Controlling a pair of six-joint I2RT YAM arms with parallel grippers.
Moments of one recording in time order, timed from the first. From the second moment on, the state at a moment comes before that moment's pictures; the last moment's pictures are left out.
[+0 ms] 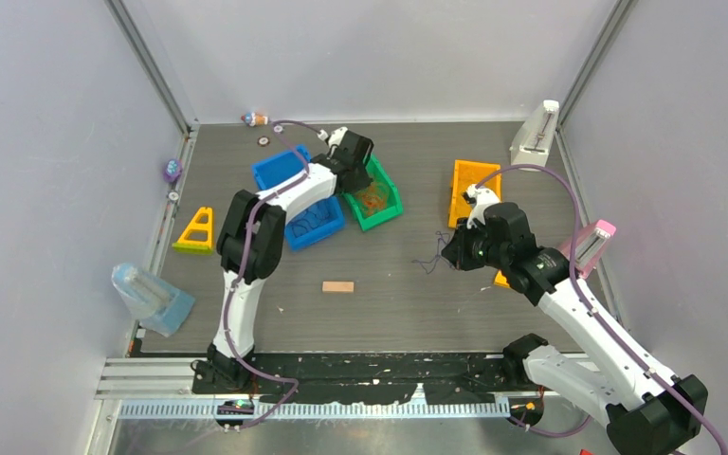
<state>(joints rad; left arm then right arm) -0.55 2.16 1.73 -0.40 -0.24 -0.82 0.46 0.88 0.77 -0.55 -0.13 0.32</state>
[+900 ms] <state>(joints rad) -0.54 1.53 1.35 -0.40 -0.11 -0.51 0.46 0.90 0.78 -0.56 -0.21 0.31</state>
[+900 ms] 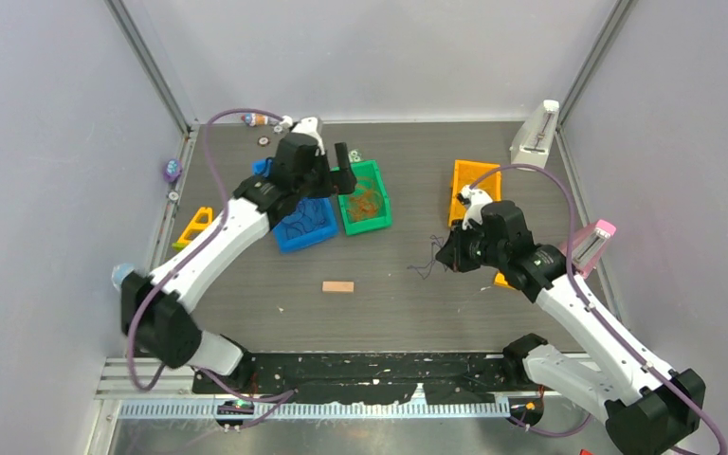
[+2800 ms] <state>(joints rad) -0.53 0.35 0.80 -0.81 -0.54 -0.30 0.74 2.33 2.14 -0.19 -0.24 0.48</state>
